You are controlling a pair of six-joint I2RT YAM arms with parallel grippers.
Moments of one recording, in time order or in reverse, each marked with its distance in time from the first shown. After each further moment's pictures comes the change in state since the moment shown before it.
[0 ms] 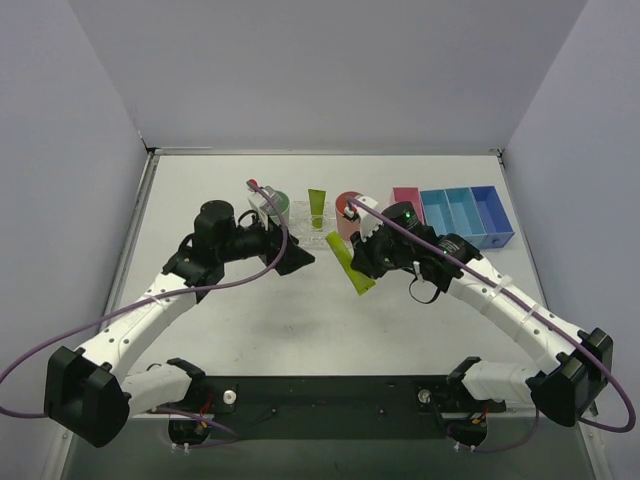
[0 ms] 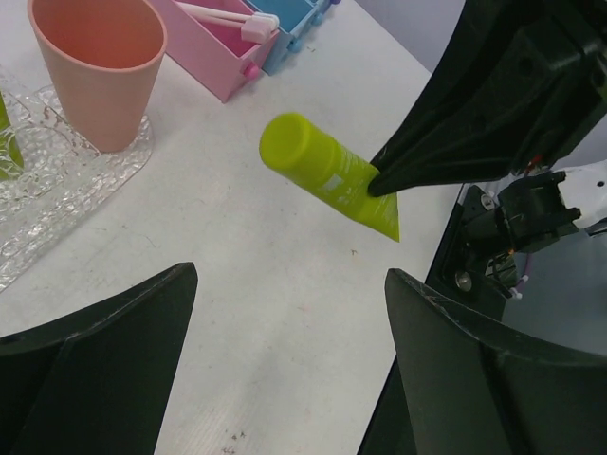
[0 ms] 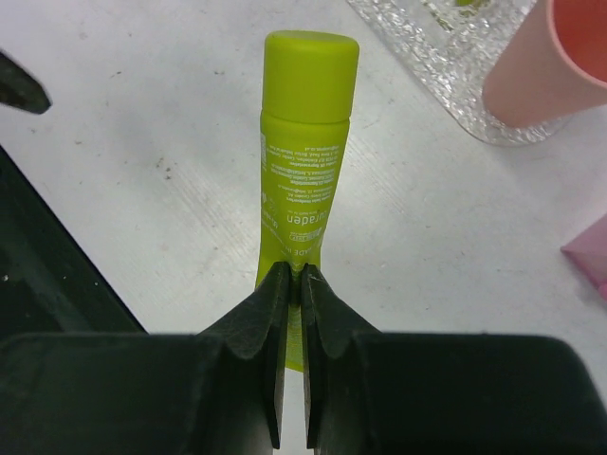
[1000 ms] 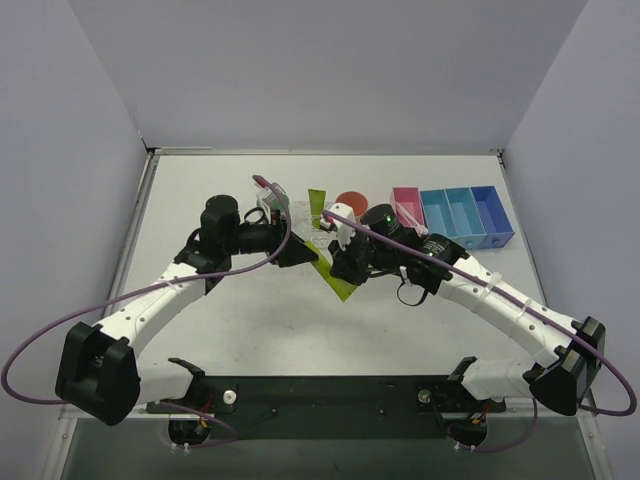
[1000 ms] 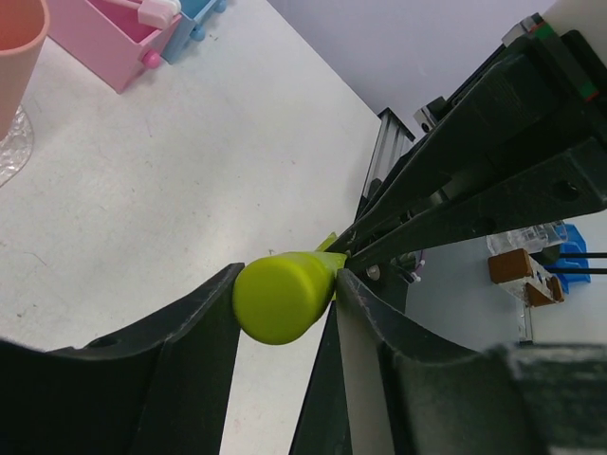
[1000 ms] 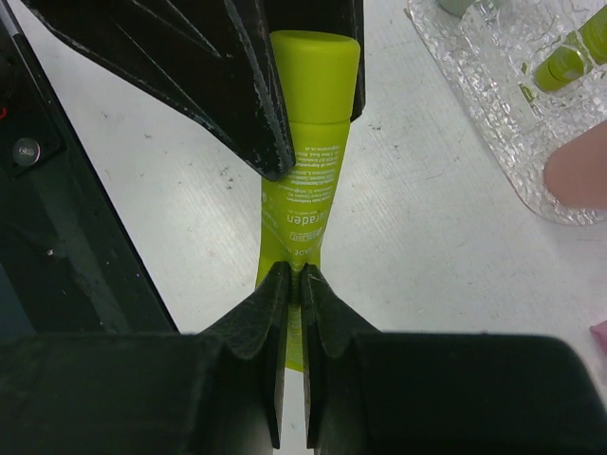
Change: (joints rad) left arm 0.039 0.120 -0.010 0.188 0.243 -0.233; right arm 0.158 0.048 0.083 0.000 -0.038 -0.044
